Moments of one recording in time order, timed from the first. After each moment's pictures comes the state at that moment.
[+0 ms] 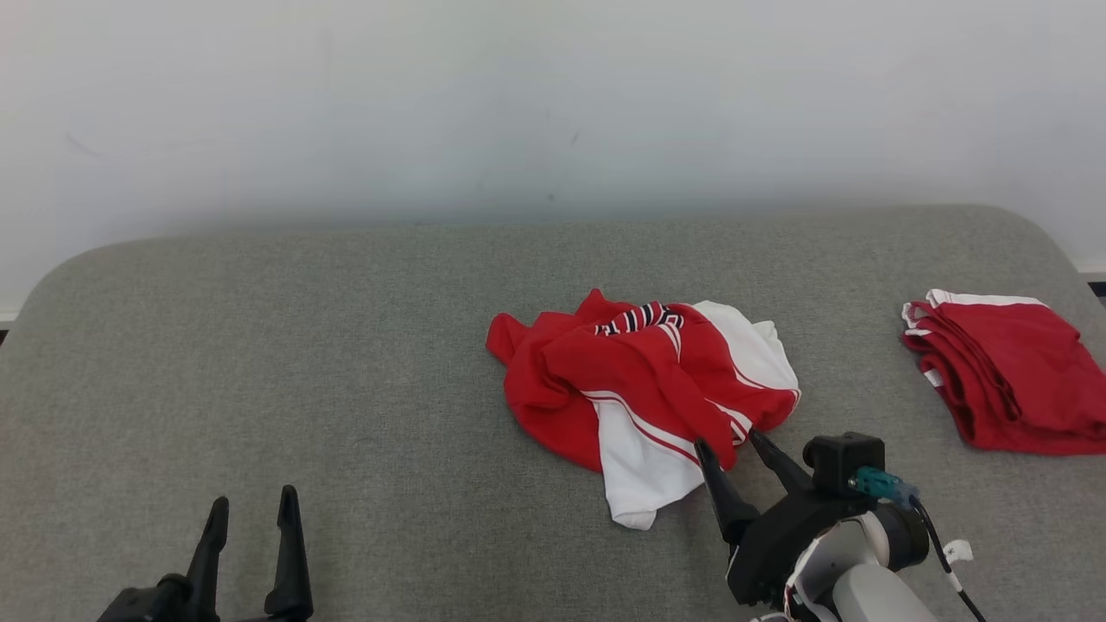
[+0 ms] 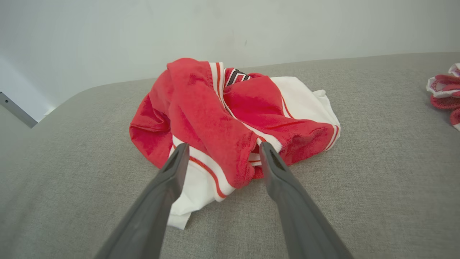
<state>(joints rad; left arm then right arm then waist) 0.00 0.07 0.03 0.18 -0.28 -0.04 -0.26 -0.29 -0.06 0.23 0.52 0.32 0.13 -0.01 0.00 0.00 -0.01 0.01</state>
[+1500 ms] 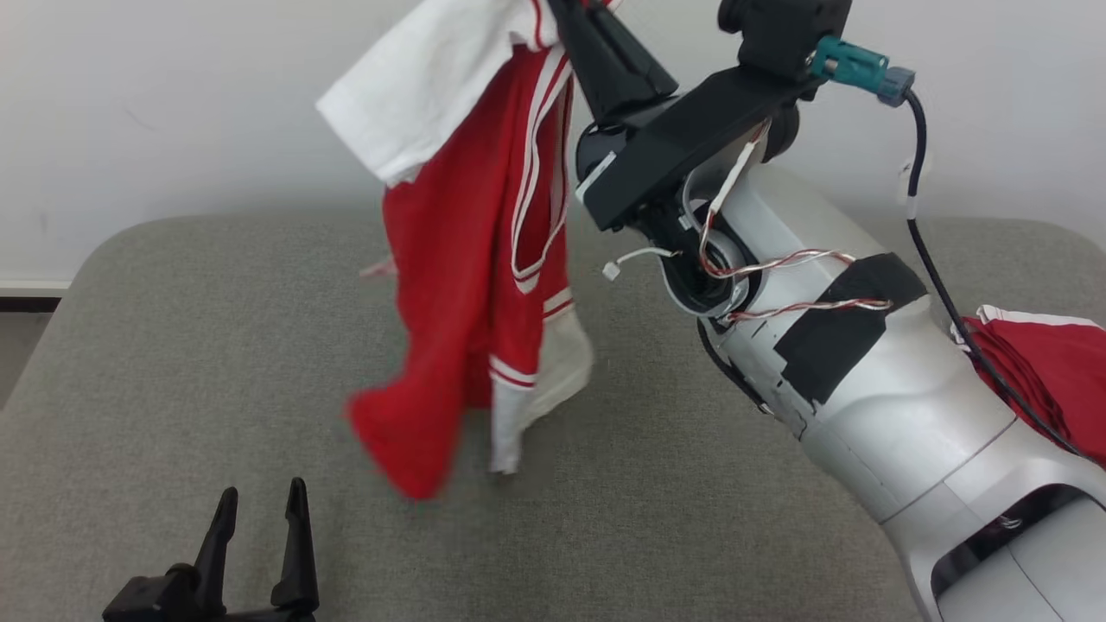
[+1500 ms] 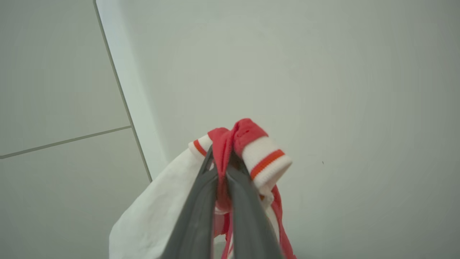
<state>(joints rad) -0.03 0.05 0.05 0.22 -0.24 -0.09 -0.26 -1.17 -0.05 0.74 0.72 1.01 0.13 -0.22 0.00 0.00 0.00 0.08</state>
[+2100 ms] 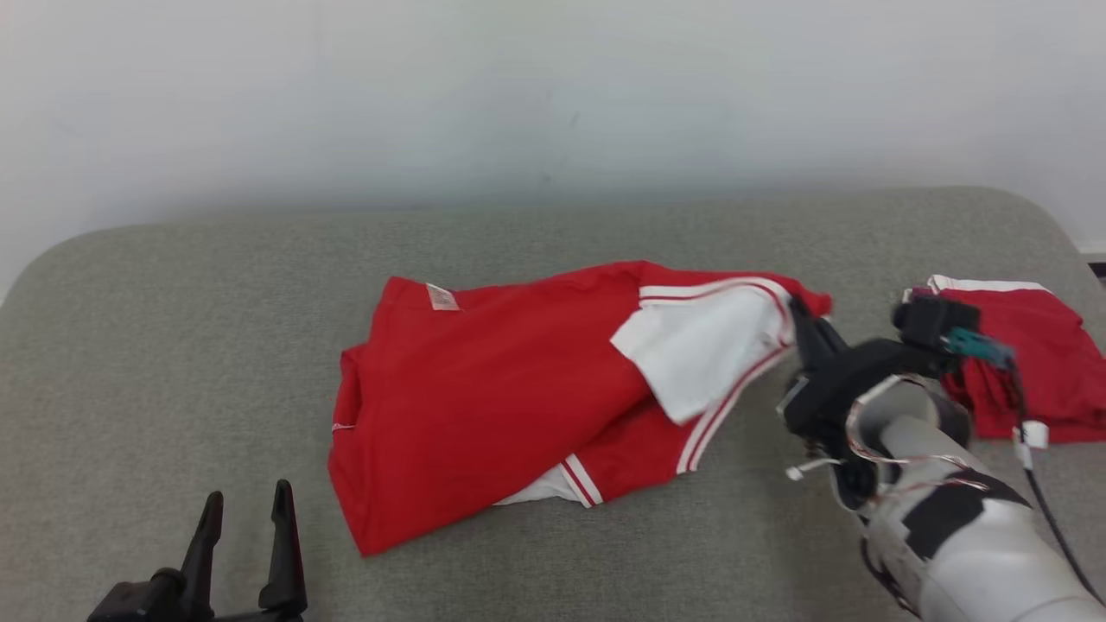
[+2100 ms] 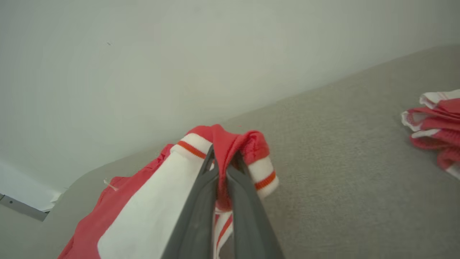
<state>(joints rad) -0.02 0.05 0.07 0.21 -0.25 -0.09 -0.26 -0.83 -0.18 0.66 1.10 1.07 0.13 -0.26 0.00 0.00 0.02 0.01</state>
